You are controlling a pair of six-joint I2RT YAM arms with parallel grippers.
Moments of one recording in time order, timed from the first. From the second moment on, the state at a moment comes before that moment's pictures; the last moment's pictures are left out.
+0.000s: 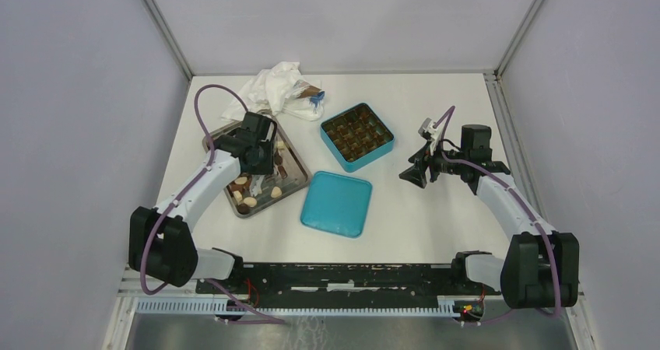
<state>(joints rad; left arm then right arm) -0.33 1.35 1.03 -0.75 -0.19 -0.26 0.02 1.20 0.72 -0.27 -0.94 -0.48</state>
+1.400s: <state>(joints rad) -0.28 1.44 1.03 -0.72 -0.17 -0.25 0.02 1.21 0.72 -0.27 -0.94 -0.48</state>
